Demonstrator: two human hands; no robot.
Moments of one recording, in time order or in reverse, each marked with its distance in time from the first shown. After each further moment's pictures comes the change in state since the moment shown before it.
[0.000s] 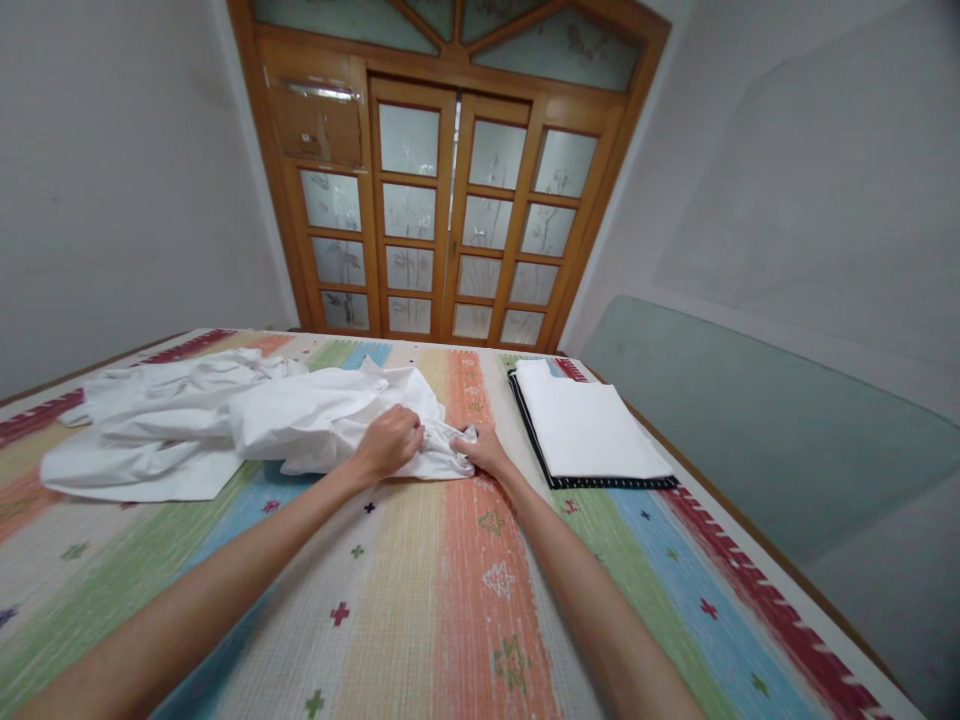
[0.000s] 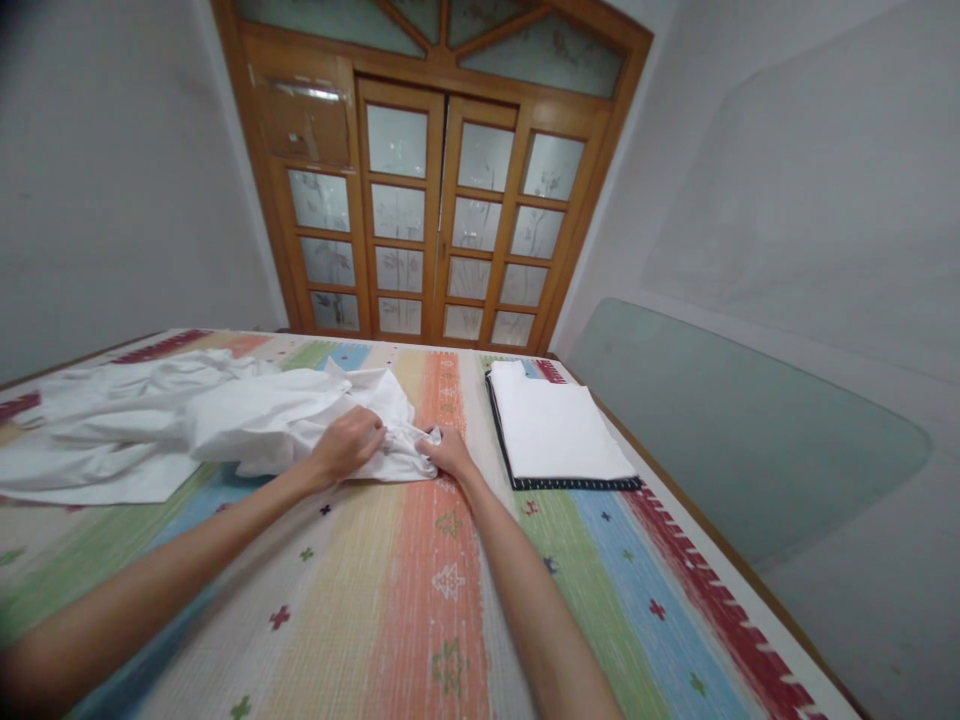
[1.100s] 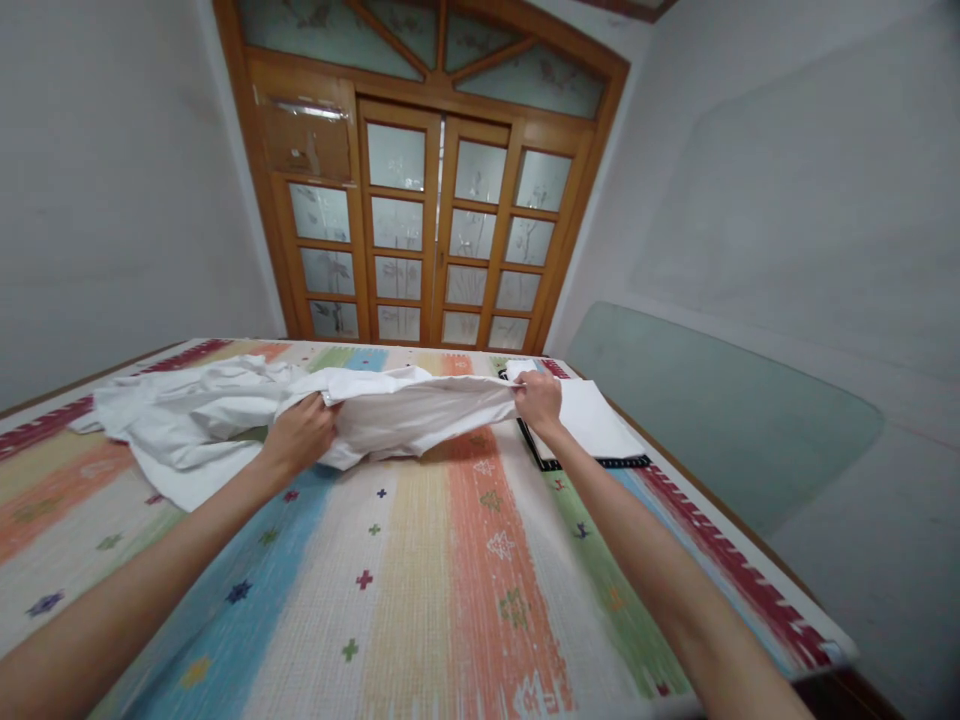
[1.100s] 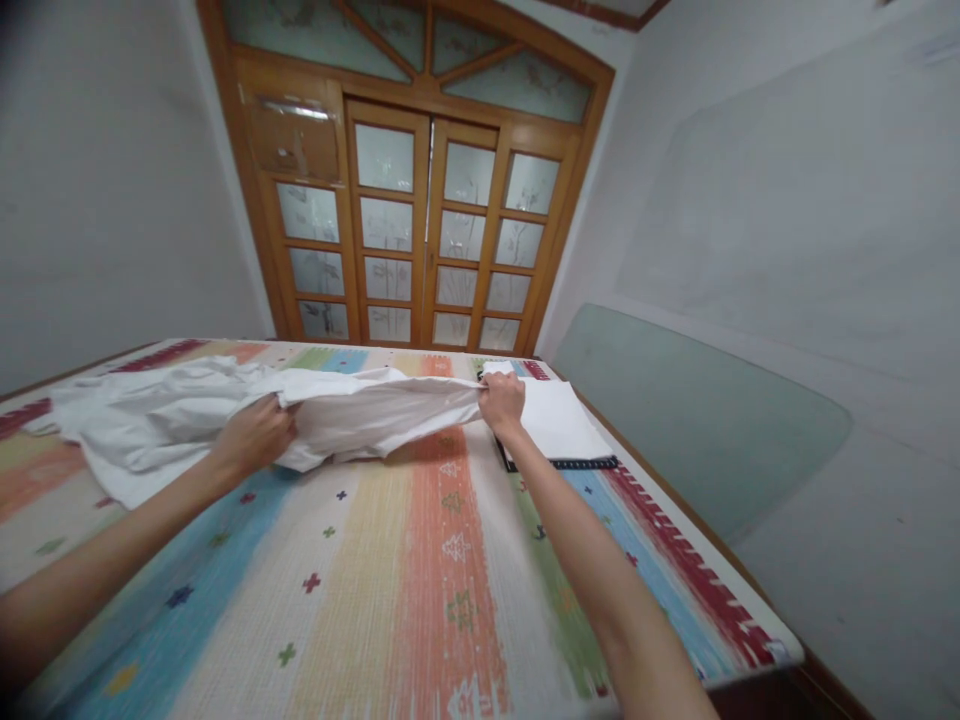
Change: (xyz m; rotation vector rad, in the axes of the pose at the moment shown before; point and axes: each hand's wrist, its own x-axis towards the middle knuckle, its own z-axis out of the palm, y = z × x) left_hand -0.060 -0.061 -0.094 0.346 -0.043 -0.127; right_hand -0.026 -0.087 -0.104 -0.998 0.480 -0.056
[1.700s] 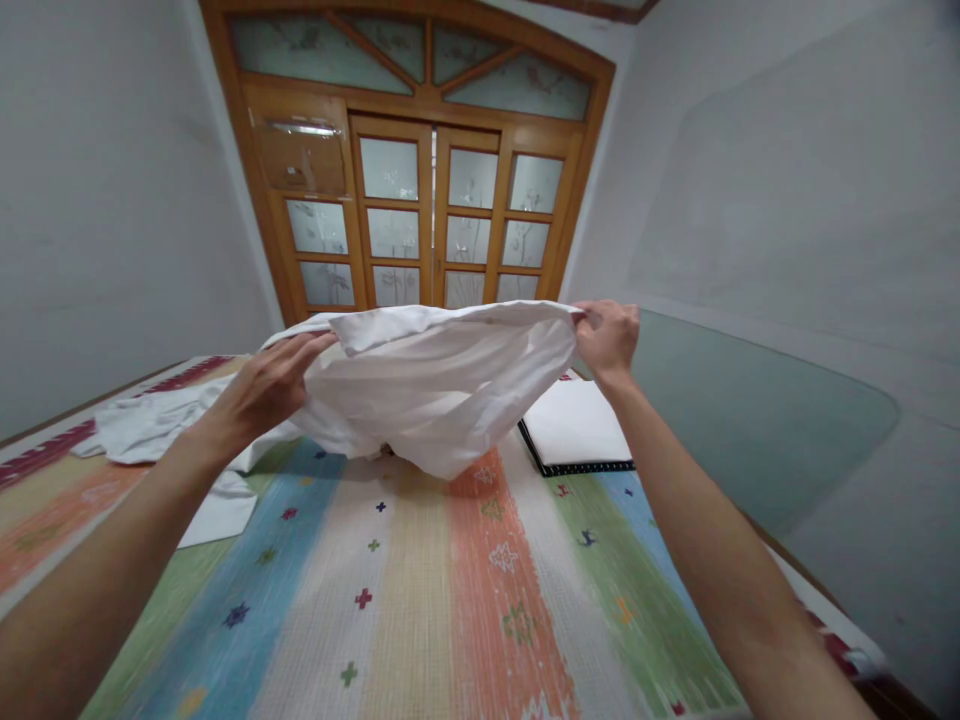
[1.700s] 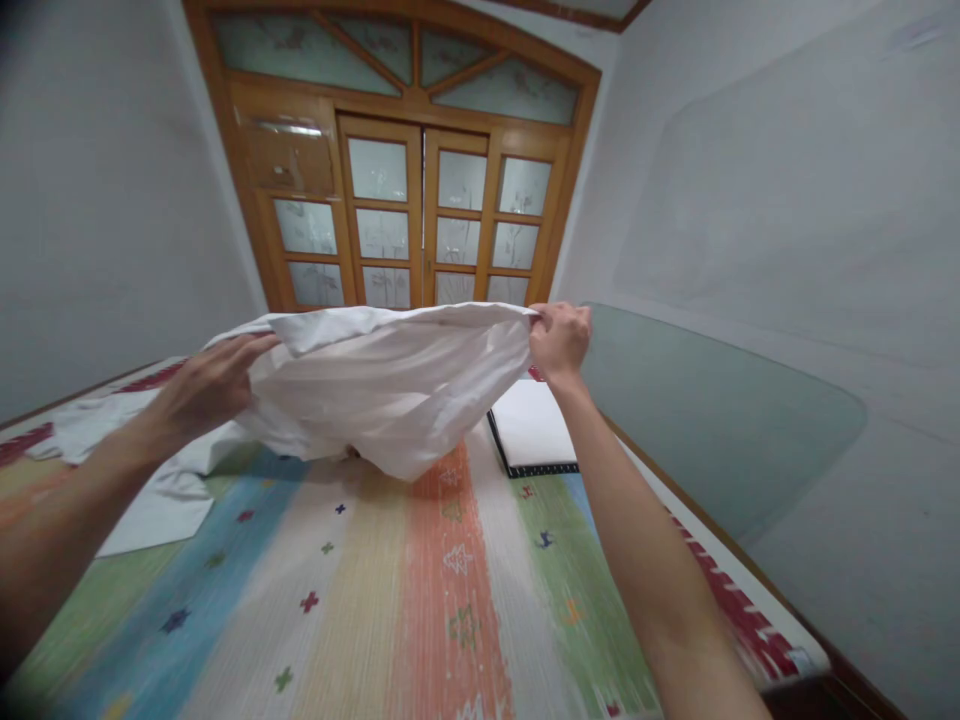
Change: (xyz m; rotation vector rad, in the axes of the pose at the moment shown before) left_hand 0.048 -0.020 -0.093 -0.197 0.256 0.145; right_hand 0.065 0.053 -0.094 0.131 0.466 0.048
